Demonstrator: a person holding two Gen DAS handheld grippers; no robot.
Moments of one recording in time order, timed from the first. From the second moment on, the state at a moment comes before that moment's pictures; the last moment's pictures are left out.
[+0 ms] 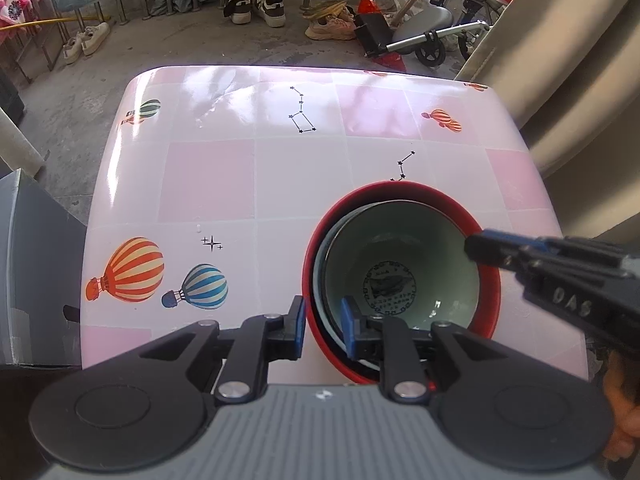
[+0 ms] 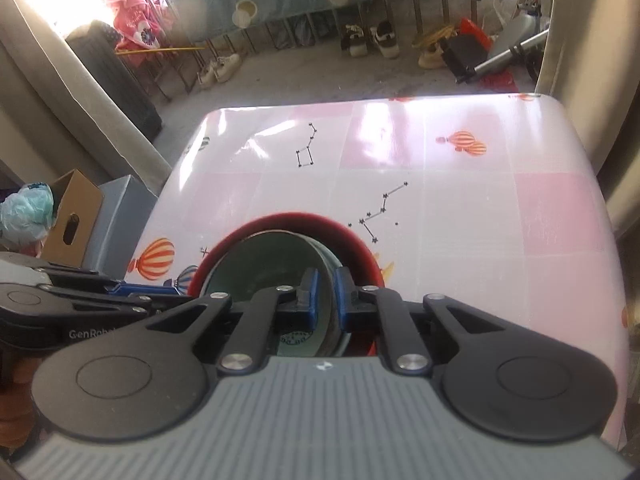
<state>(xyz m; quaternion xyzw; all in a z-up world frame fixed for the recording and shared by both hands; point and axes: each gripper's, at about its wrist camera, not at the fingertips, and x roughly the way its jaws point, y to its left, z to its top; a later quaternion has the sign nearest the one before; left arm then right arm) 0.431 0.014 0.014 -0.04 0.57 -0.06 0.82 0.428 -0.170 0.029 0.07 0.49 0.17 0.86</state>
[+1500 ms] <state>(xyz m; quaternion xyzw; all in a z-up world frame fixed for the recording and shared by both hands) 0.313 0.040 0.064 -0.03 0.51 -0.07 0.86 0.284 -0.236 0.072 0.15 0.42 0.17 0.88</state>
